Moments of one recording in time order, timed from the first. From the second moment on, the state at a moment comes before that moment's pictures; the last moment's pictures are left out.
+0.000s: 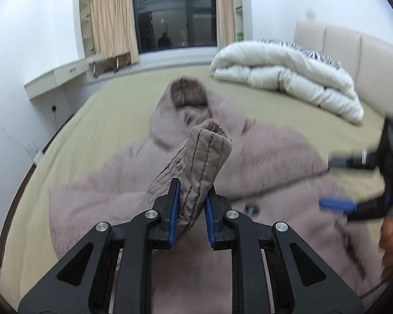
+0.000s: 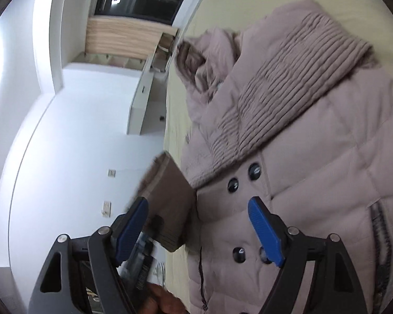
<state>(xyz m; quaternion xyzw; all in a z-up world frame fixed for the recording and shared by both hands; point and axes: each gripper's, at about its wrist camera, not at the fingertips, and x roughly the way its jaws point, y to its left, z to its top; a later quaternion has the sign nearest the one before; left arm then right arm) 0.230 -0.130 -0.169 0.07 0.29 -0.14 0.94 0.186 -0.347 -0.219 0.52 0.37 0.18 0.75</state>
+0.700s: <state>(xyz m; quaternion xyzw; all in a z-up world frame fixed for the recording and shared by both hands) 0.266 -0.171 -0.197 0.01 0.41 -0.25 0.88 0.228 -0.391 -0.257 0.53 0.41 0.15 0.72</state>
